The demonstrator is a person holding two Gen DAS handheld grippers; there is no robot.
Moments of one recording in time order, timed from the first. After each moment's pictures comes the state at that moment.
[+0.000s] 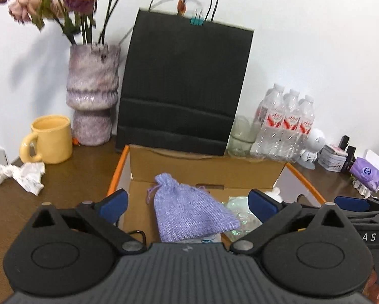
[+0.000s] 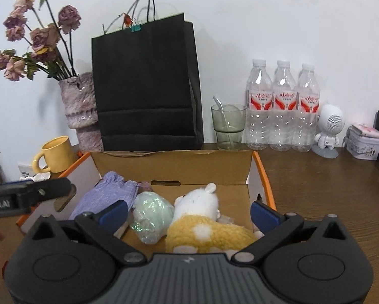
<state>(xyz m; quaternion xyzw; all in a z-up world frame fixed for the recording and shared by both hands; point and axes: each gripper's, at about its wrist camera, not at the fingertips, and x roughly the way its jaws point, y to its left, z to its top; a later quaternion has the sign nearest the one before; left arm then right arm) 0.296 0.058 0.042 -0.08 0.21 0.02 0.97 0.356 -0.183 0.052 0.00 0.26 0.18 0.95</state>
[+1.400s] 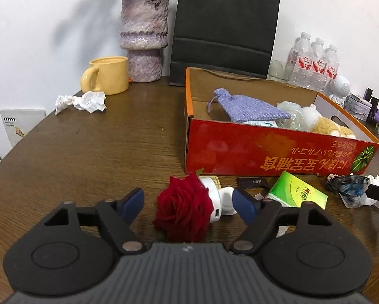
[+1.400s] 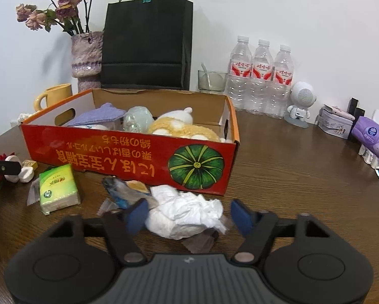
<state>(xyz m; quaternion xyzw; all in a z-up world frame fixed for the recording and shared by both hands) 0.207 0.092 -0.035 -0.07 0.31 0.08 0.94 0.261 -0.224 -0.013 -0.07 0.28 0.16 0.94</state>
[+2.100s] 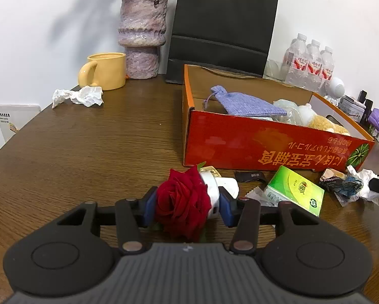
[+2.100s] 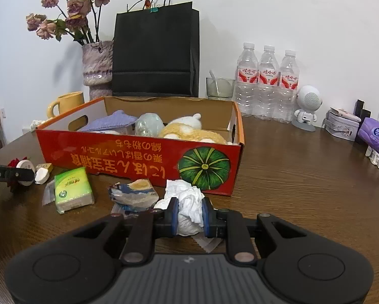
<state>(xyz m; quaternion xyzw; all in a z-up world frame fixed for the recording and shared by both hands) 0.198 0.099 -0.040 -0.08 0.30 0.06 0.95 0.248 -0.233 -0.008 -0.05 0.26 0.19 0.95</state>
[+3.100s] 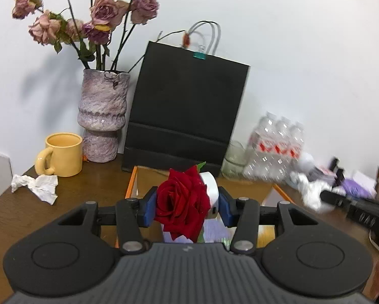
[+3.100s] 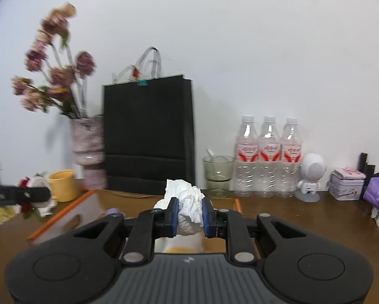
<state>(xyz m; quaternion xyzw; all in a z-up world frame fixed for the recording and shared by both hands) 0.279 0.068 0.061 -0.12 0.18 0.03 0.98 0.333 -0.199 0.078 0.00 0.16 0.17 0.97</state>
